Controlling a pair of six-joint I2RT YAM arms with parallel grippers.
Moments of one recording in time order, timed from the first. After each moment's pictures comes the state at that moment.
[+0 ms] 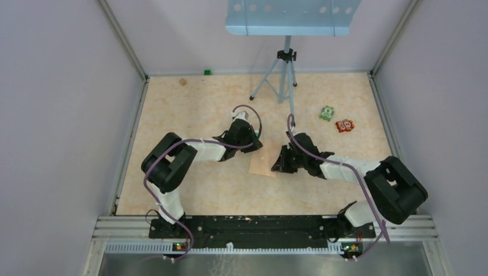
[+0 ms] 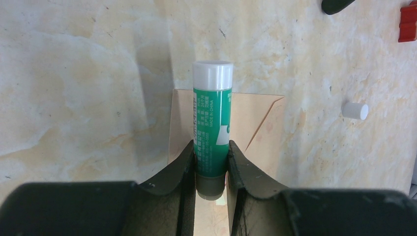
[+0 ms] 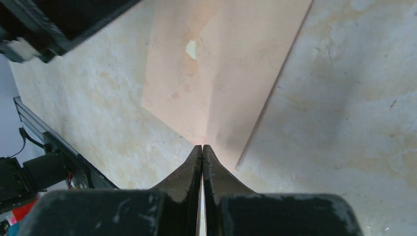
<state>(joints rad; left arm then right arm) -0.67 1.83 0.91 0.24 0.01 -0.82 0.64 1.43 0.55 0.08 -0.24 0.76</state>
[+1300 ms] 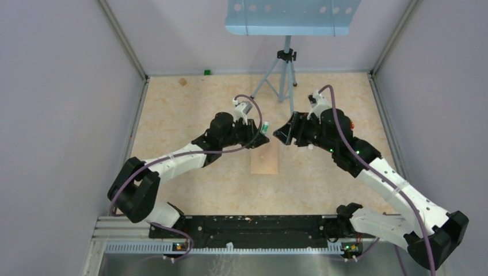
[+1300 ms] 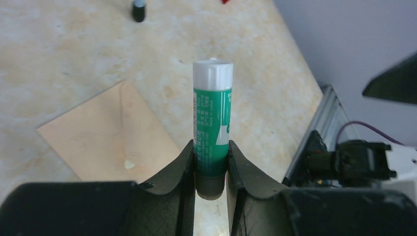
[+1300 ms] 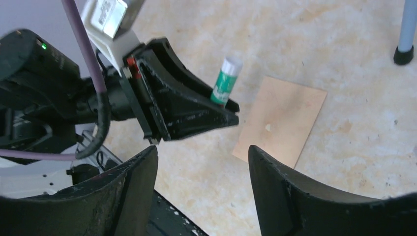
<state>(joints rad) -0.66 1.49 0.85 0.28 0.35 -0.58 0.64 0.99 0.93 -0.35 -0.09 0.61</state>
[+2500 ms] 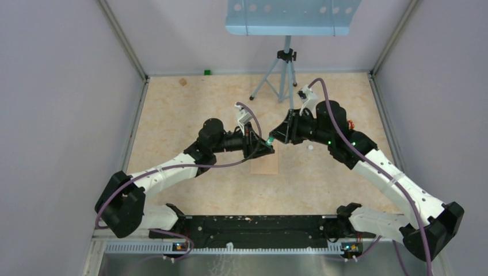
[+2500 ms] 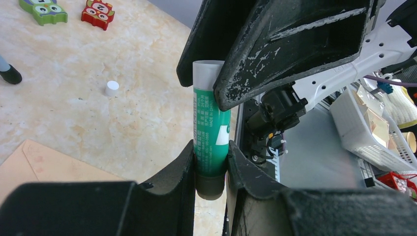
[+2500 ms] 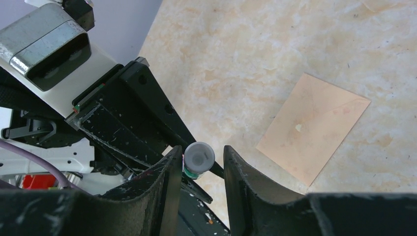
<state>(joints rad) -0.71 1.30 0.74 0.52 0.72 -0.50 0.65 1.06 1.06 -0.39 -0.27 0.56</state>
